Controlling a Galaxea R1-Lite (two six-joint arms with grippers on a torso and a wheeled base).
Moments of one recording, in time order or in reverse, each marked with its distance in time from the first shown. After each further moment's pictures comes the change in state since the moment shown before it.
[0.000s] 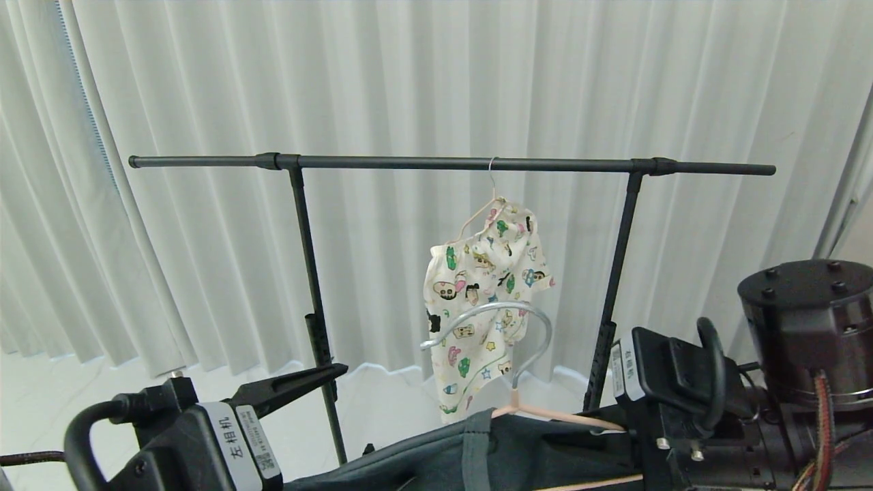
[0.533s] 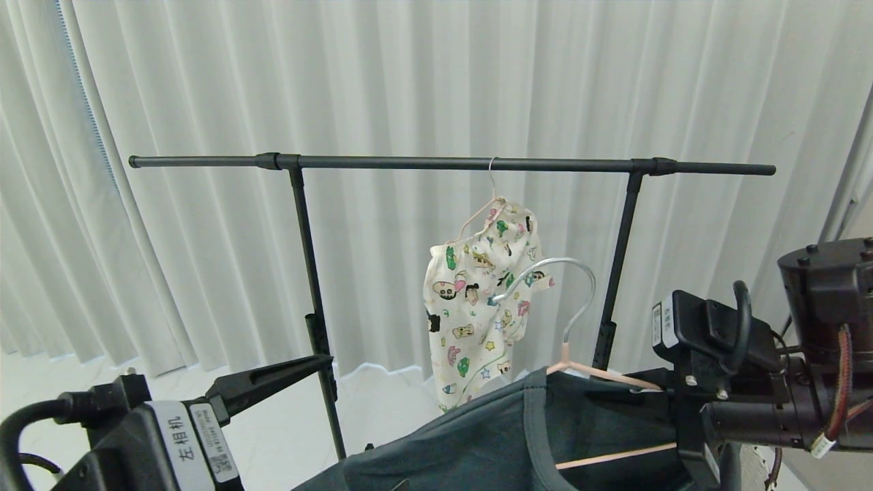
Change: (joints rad) left arm 0.000 -0.045 0.005 0.000 -0.001 0.000; right arm -0.172 -0.044 -0.001 0.062 -0.007 -0.031
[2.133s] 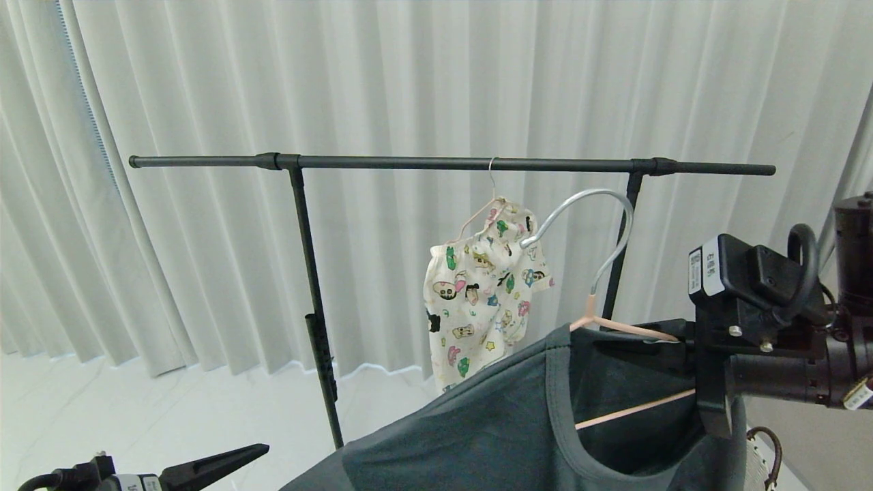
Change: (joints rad) left arm 0.227 -0.145 0.297 0.005 -0.184 -0.119; right arm -0.030 -0.040 -0.084 -0.008 0.018 -0.064
